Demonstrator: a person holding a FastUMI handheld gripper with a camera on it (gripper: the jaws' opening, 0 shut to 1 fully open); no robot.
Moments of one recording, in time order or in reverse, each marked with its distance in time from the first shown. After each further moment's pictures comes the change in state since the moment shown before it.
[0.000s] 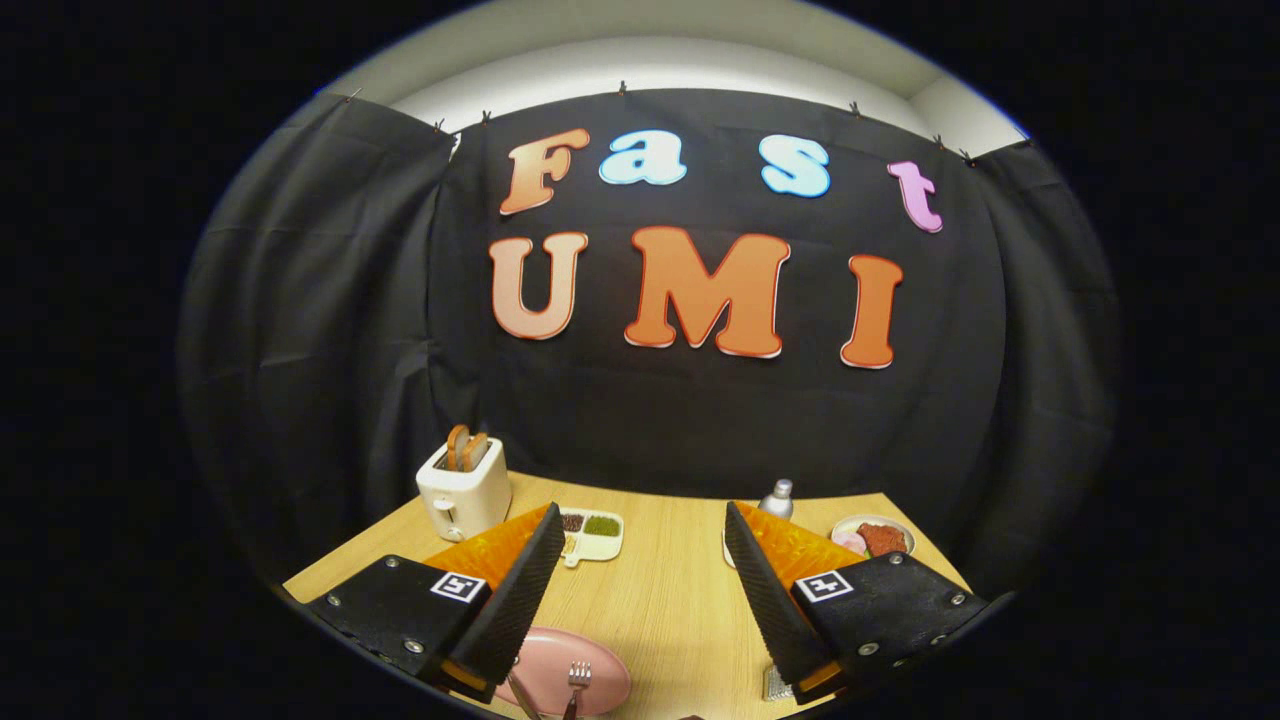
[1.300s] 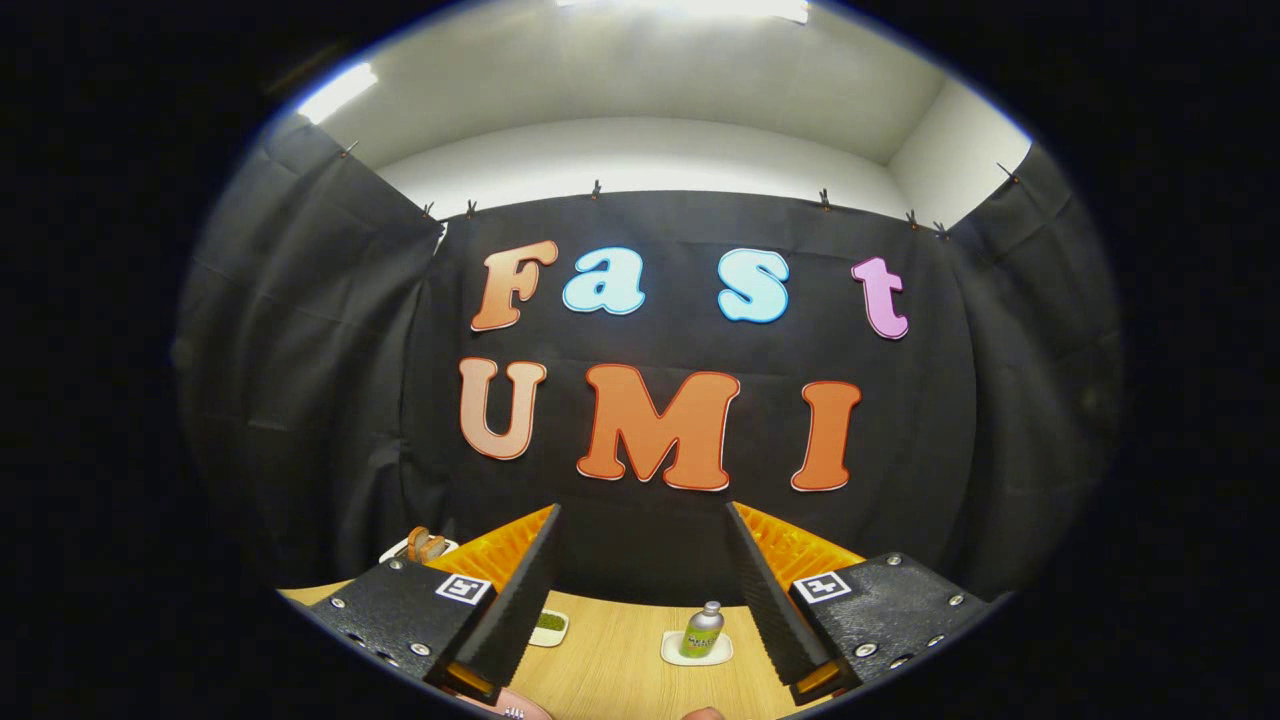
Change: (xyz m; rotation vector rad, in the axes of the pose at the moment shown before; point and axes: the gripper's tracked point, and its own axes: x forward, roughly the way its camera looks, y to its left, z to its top) arm -0.022 -0.099 0.153 -0.012 -0.375 -0.047
